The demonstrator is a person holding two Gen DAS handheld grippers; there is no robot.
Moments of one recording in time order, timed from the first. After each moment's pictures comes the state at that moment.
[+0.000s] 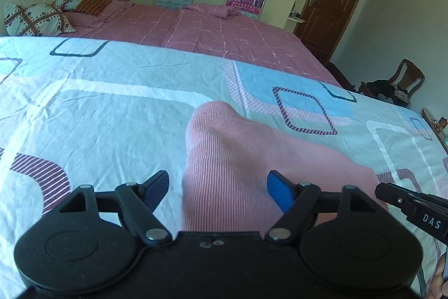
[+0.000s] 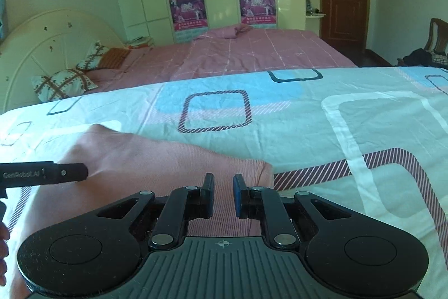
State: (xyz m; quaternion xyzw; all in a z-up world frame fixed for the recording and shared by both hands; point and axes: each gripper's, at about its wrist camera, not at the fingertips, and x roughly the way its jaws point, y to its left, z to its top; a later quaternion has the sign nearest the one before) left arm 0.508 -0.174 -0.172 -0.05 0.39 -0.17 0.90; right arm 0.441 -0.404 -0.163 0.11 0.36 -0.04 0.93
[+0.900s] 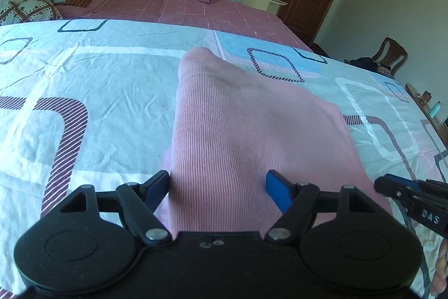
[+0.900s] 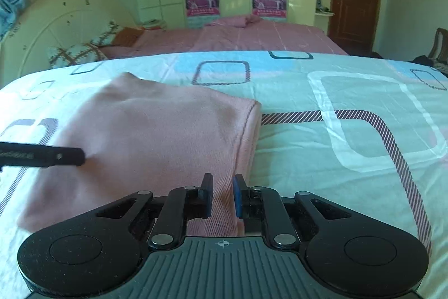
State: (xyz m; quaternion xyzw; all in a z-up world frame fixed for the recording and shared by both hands) left arm 0.423 -0.153 -0.174 -0.04 0.42 -0.20 0.88; right arm 0.343 -0.392 -0.159 0.07 0.38 -0.01 0.92
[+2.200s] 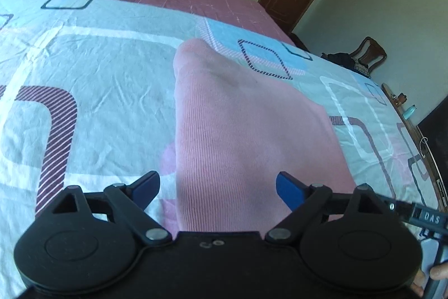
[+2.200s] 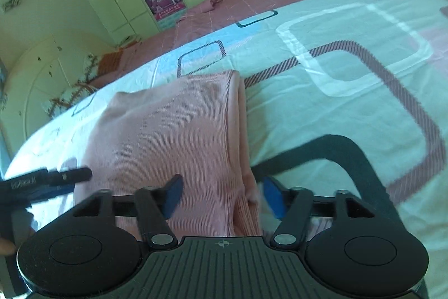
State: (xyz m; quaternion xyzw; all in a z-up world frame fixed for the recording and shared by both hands) left arm 0.459 -0.136 -0.182 -0.09 0.46 -0.26 0.84; right arm 0.328 -0.418 -0.158 0.27 0.40 -0.05 0.88
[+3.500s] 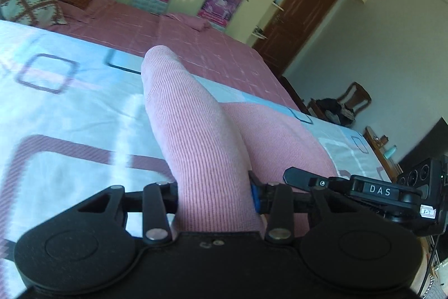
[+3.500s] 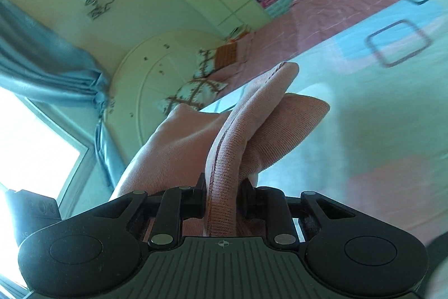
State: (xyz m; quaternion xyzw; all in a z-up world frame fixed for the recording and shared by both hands) left arm 0.479 0.050 -0.116 -0.15 0.39 -0.27 0.87; right arm 0.453 -0.249 -0.122 0.37 0.35 0.18 0.84
